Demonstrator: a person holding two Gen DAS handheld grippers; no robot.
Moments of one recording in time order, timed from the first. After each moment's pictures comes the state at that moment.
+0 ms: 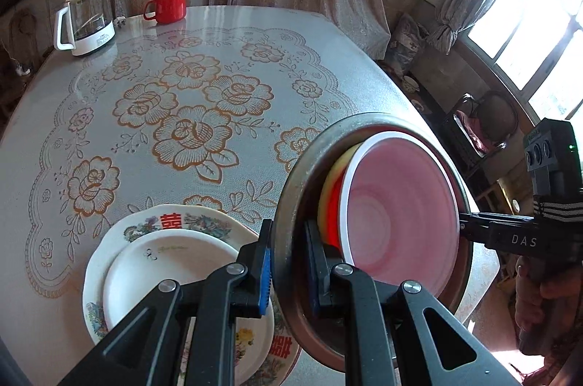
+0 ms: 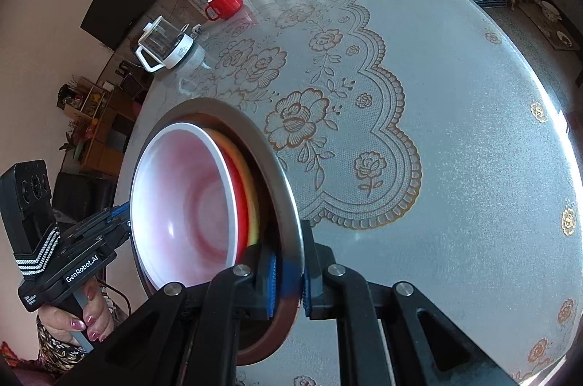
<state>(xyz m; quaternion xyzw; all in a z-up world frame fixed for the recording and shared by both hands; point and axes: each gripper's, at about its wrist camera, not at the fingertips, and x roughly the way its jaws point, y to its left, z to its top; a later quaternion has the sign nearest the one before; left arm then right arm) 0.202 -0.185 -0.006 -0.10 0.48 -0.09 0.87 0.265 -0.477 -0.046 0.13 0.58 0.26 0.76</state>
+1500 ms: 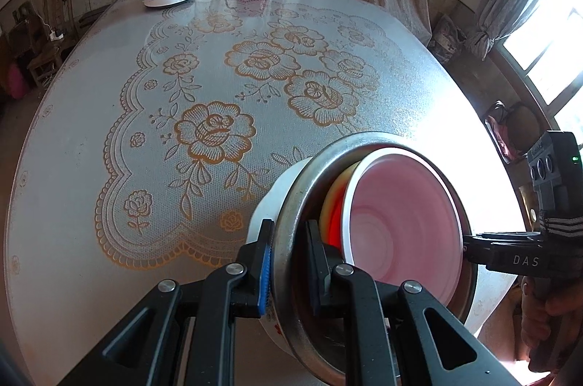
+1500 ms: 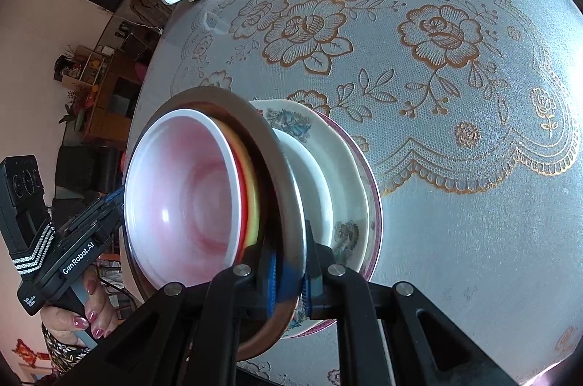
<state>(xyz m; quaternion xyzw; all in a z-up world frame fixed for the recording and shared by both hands) 0.164 -0.045 -0.042 -0.11 0.51 -0.04 0.85 0.226 -0.315 -0.083 0.13 0.65 0.26 0.70</state>
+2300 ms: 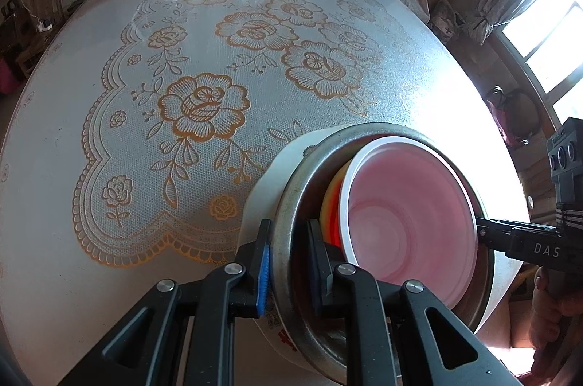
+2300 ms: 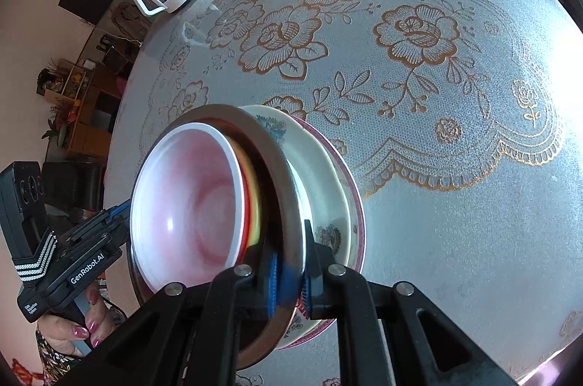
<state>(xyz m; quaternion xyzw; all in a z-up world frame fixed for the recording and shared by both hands) 0.175 -0.046 -0.072 -0.11 0.55 -0.05 0.83 0.226 -0.319 -0.085 0.14 0.64 0.22 0.72</state>
